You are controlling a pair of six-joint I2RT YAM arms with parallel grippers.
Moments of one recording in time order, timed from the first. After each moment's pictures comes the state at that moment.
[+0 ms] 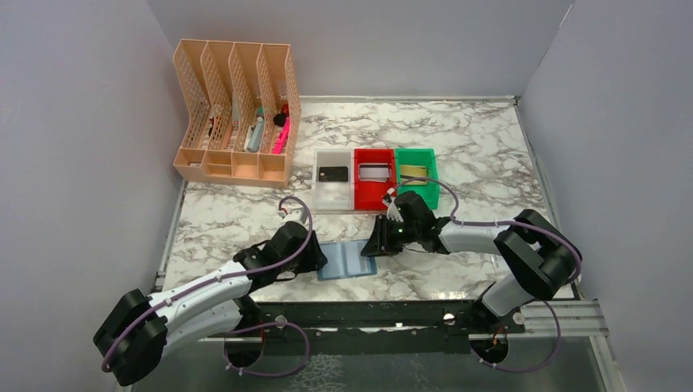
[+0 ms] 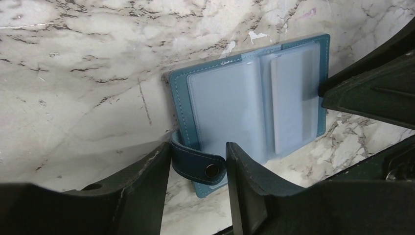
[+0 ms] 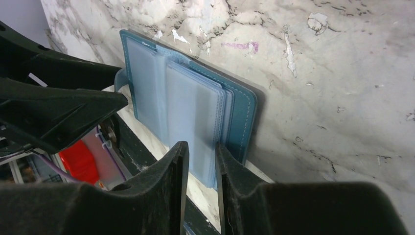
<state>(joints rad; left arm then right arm) -0.80 0.89 0.31 -0.22 -0.06 -0.83 0.72 1.55 0.57 0.19 -0.47 0.79</state>
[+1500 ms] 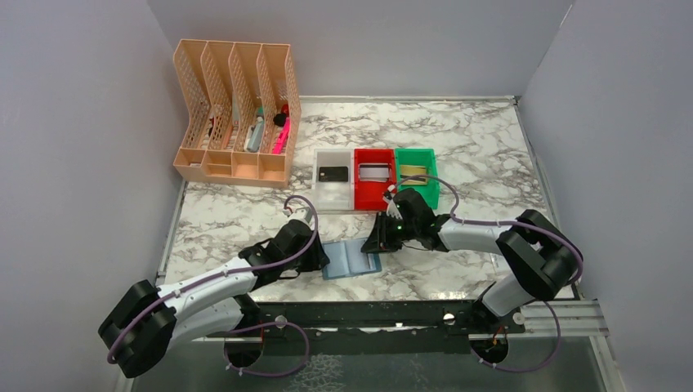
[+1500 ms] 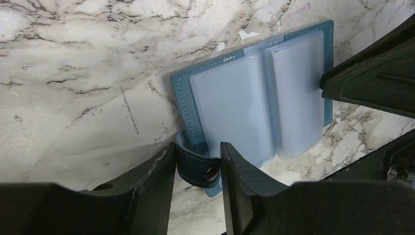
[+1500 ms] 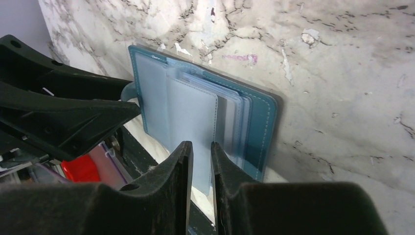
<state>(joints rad) -0.80 0.97 0.31 -0.16 -0.03 -0.80 0.72 1.54 0.61 0.14 -0.43 0.81</state>
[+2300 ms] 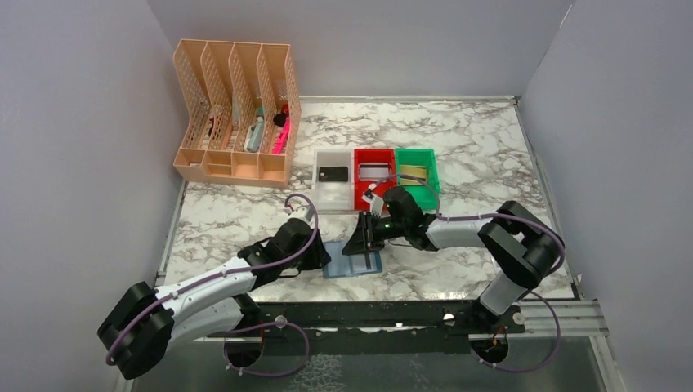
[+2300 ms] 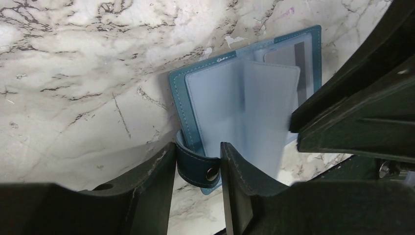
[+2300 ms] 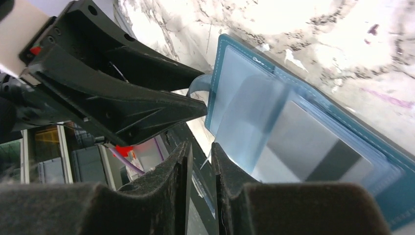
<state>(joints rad) -0.80 0.97 0.33 -0.16 -0.01 -0.78 0.77 1.64 0.65 0.38 -0.65 0.88</state>
